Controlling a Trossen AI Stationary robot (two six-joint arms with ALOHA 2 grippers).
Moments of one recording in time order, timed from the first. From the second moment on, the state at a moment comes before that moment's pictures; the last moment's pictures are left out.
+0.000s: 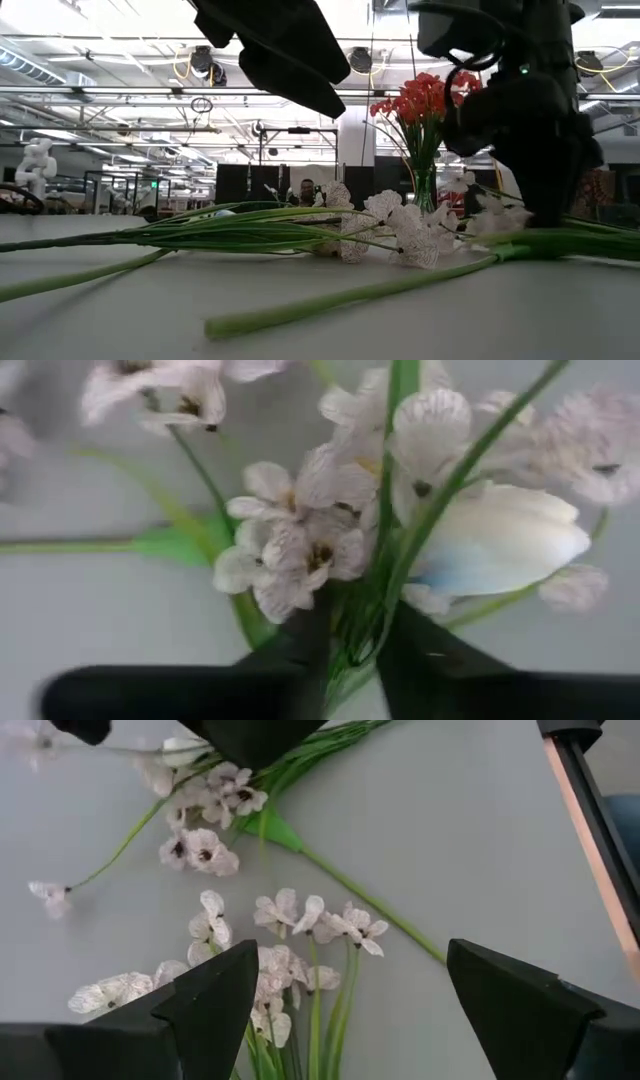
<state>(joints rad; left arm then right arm) -0.46 1.83 1.26 -0.24 -0.29 -0.29 0.29 1.71 1.02 -0.76 -0.10 1.14</state>
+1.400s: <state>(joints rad) -0.33 1.65 1.25 0.09 -0.47 -0.12 0.43 0.94 1.46 -0.83 0.32 0.62</state>
